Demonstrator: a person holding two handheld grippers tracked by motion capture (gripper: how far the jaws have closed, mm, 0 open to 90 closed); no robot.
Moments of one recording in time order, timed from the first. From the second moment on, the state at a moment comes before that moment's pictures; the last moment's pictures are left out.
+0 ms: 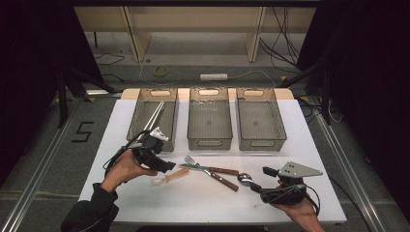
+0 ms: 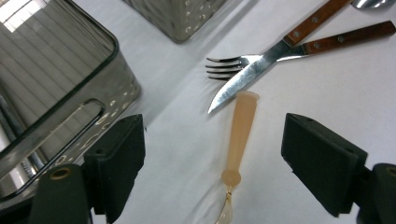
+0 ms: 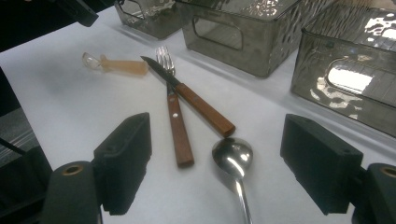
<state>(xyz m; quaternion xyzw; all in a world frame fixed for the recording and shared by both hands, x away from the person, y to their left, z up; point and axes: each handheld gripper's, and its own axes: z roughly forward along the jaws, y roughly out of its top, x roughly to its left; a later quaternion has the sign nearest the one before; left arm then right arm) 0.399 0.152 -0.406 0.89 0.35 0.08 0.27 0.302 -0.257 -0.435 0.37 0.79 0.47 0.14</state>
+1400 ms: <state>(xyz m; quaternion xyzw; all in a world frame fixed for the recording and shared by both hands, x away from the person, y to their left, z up) 0.398 0.119 -0.448 0.94 0.29 0.04 0.18 0.299 -0.260 -0.435 0.37 0.79 0.46 0.14</state>
